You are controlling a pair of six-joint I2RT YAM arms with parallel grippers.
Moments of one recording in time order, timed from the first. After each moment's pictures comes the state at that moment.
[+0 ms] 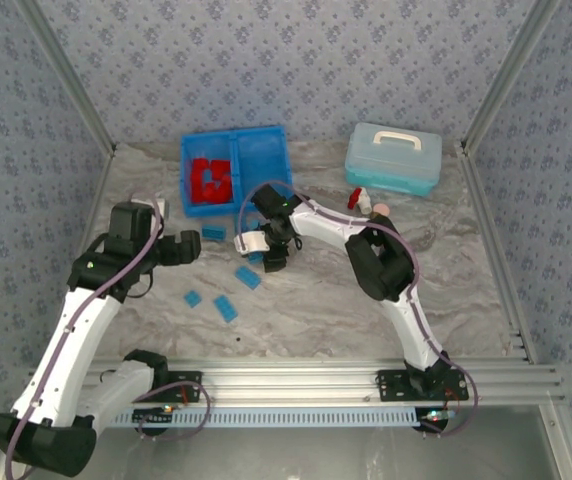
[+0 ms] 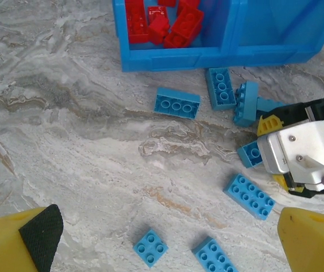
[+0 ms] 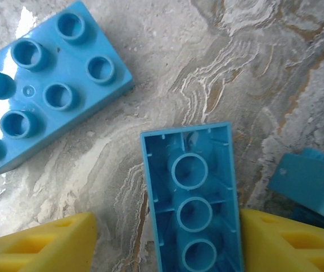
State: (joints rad) left arm -0.26 0.90 1.03 -0.92 -0.06 -0.25; right arm 0.75 2.25 1.76 -0.77 -0.27 -1.11
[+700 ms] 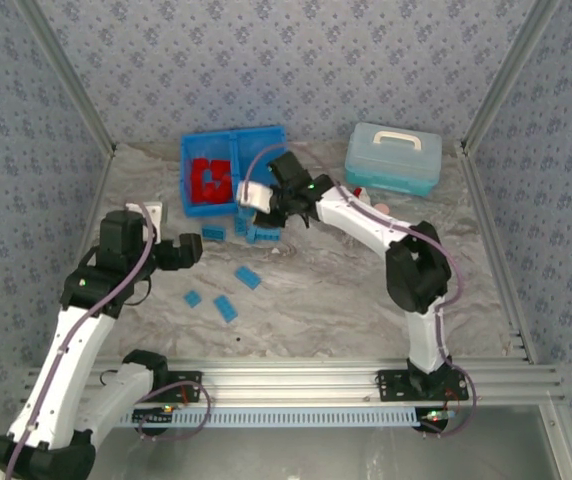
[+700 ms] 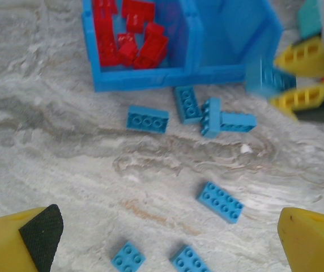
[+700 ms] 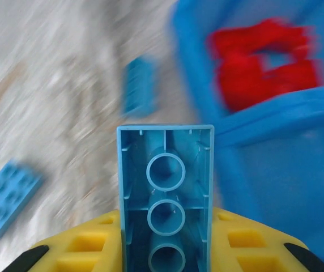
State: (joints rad) left arm -0.26 0.78 0.98 -0.84 0.04 -0.24; right arm 0.68 1.99 1.73 -0.51 -0.27 -0.66
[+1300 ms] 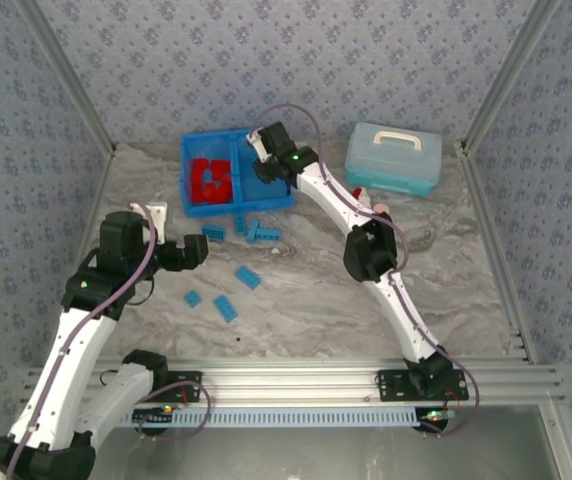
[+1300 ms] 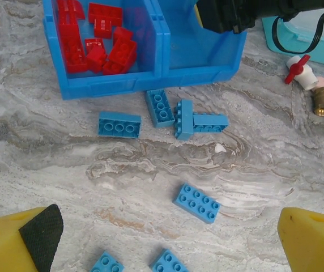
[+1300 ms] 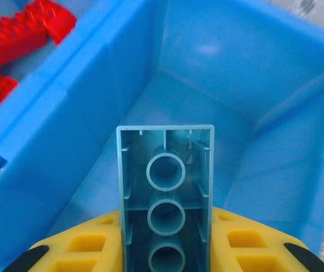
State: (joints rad) left arm -0.26 0.79 0.96 -0.80 0.13 -0.23; right arm 0.61 2.59 2.58 -0.74 0.09 -0.10
